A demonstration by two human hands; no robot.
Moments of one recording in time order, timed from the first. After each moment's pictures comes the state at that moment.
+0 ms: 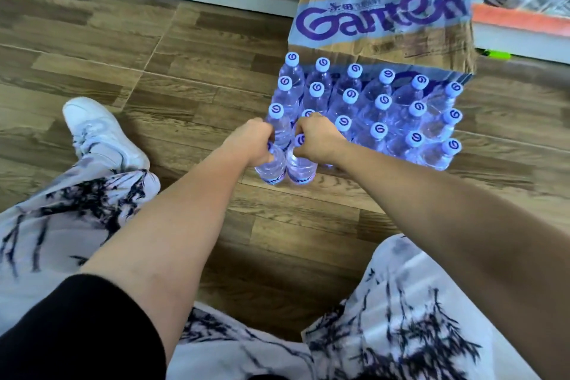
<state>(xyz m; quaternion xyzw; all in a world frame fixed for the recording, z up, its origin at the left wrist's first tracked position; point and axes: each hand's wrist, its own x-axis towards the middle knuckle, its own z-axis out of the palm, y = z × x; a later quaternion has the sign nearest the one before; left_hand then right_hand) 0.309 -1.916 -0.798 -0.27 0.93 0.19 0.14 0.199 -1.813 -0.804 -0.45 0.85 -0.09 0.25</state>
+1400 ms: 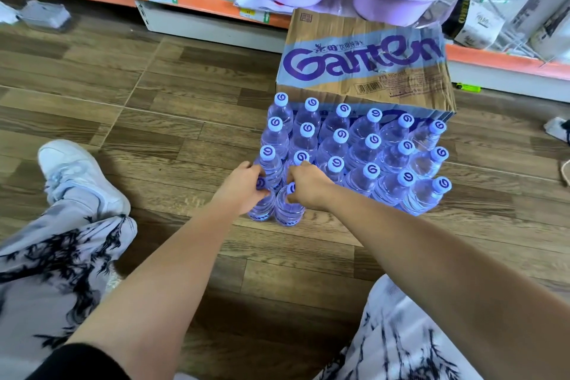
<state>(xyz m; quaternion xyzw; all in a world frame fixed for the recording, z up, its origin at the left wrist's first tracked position) 0.304 -1.939 -0.844 -0.31 0.90 0.29 0.11 0.192 -1.827 -0.817 -0.42 0.85 -0.02 0.33</state>
